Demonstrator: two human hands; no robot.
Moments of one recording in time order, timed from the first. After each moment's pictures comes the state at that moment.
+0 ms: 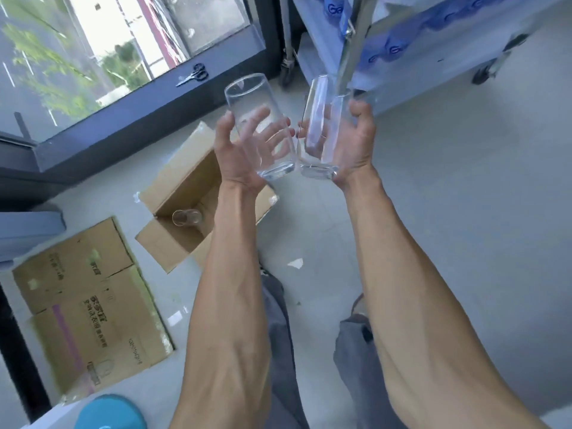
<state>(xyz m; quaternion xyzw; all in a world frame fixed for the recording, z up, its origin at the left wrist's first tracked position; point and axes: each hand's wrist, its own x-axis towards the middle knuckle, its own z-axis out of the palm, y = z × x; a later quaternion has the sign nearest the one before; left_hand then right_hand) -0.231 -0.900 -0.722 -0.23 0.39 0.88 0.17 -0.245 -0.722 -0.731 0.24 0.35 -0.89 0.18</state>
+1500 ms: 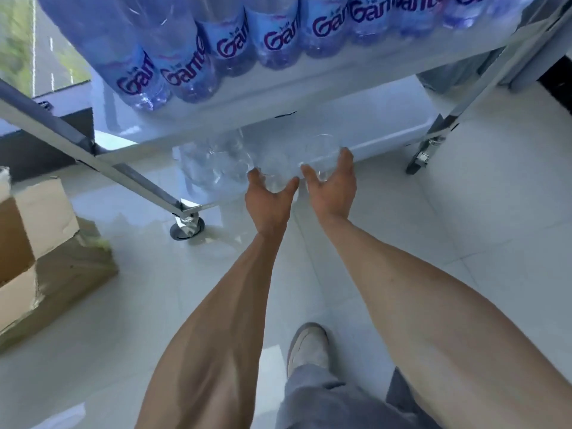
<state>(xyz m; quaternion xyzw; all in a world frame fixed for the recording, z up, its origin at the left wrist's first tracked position) -0.412 -0.453 -1.132 -0.28 0.81 0.50 -0.13 -0.437 -0.347 -1.121 0.14 0.86 -0.48 -0.11</state>
